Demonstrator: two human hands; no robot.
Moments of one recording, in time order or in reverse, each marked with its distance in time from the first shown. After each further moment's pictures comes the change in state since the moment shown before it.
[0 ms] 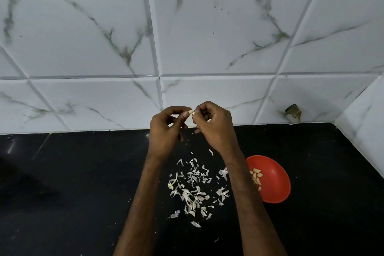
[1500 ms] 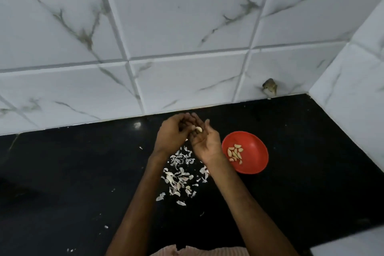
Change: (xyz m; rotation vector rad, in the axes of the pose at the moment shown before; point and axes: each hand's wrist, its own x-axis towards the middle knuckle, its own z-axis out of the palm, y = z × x) left_hand -0.016 -0.074 0.059 0.392 -0.321 -0.067; right_hand -0.042 0.116 -0.010 1.274 0.234 0.721
